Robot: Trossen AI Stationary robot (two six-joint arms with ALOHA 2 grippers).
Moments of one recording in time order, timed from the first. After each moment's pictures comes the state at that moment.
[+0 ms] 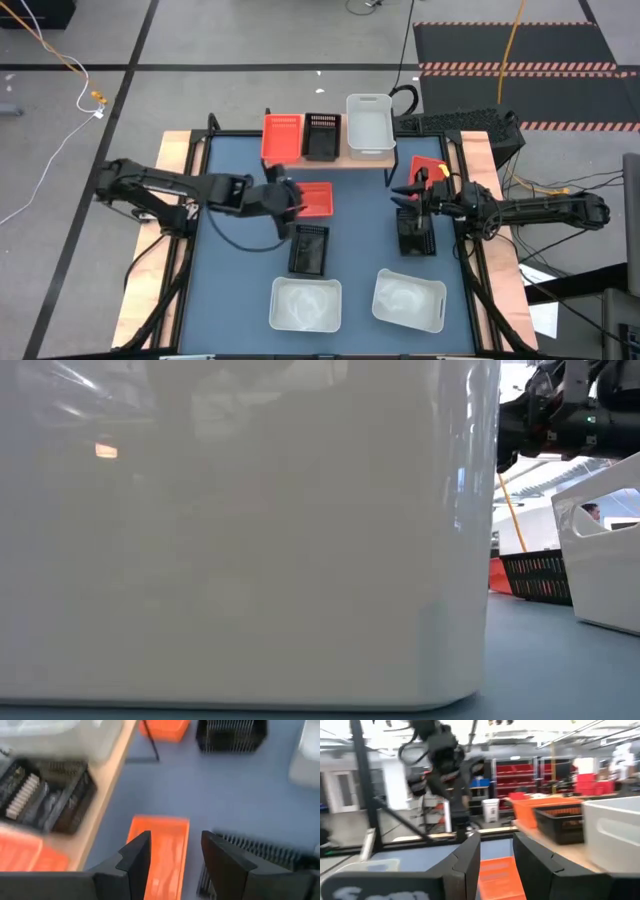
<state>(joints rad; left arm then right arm) -0.13 1.41 1.26 -0.64 -0.40 -0.08 -0.13 0.60 0.02 0.78 0.00 0.08</state>
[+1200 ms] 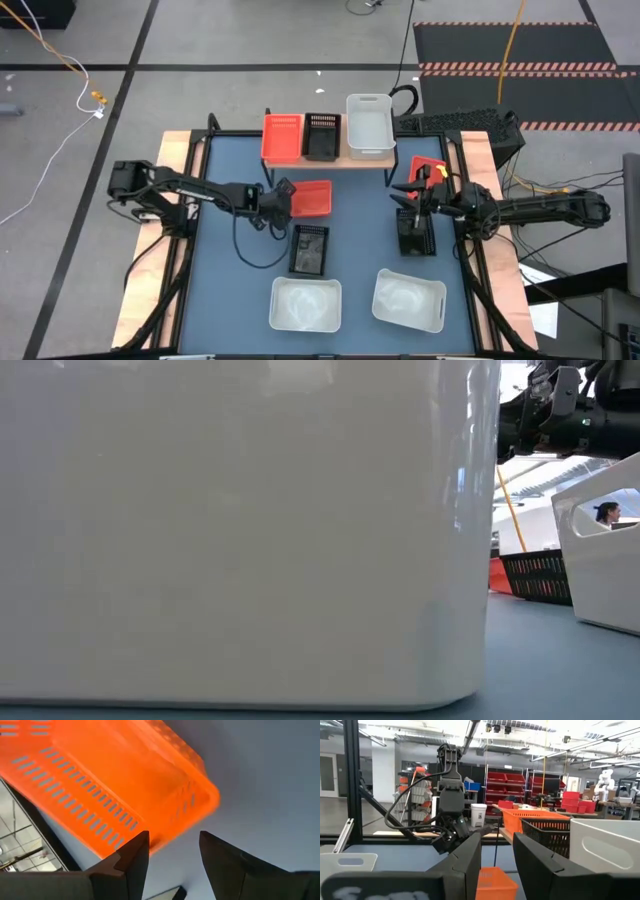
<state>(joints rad) 0.05 1.54 0.78 -0.33 -0.36 0.99 -0.13 0.66 0.02 0.86 0.02 -0.07</state>
